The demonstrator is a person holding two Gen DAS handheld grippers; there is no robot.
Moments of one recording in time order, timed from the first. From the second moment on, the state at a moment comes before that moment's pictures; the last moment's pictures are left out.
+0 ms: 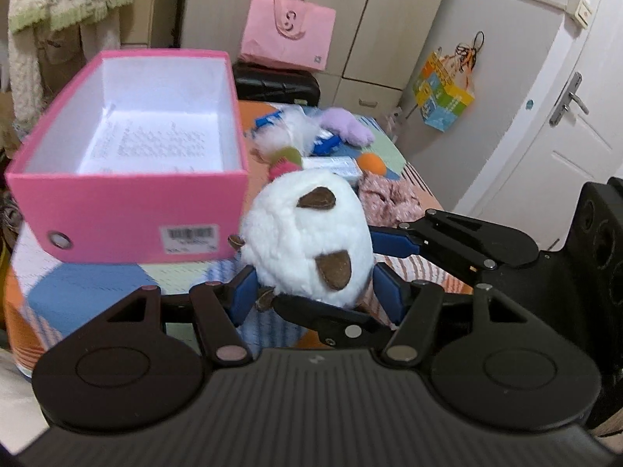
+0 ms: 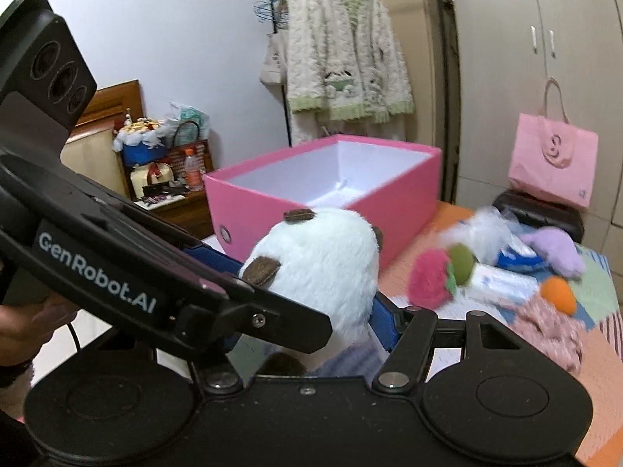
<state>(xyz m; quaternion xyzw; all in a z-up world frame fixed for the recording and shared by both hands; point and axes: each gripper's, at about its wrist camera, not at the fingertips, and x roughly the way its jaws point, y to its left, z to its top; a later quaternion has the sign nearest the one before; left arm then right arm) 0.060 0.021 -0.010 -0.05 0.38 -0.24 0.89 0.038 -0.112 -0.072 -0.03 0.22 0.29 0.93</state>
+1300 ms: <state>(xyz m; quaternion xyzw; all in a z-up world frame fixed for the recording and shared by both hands) 0.299 0.084 0.003 -0.13 0.39 -0.20 0.89 0.276 -0.049 -0.018 -0.04 0.27 0.26 0.92</state>
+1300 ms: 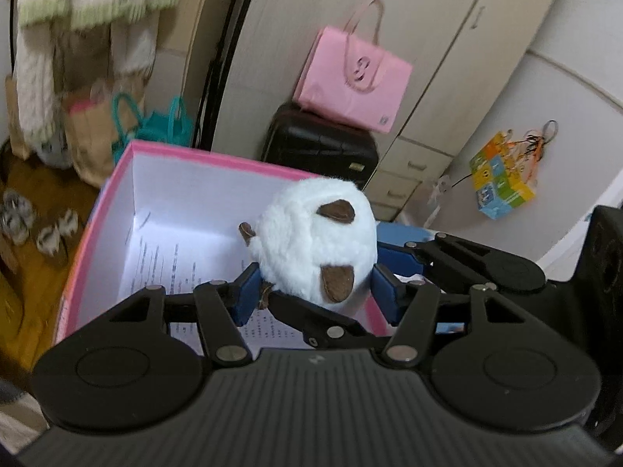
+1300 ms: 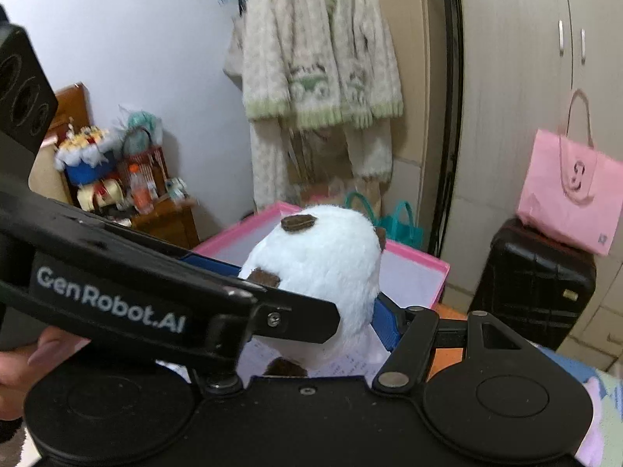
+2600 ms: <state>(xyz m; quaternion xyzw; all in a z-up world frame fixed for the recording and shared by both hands) 0.272 0.113 0.009 -0.09 0.38 -0.17 0.90 0.265 -0.012 -0.017 -0.18 0.30 0.23 0.91</state>
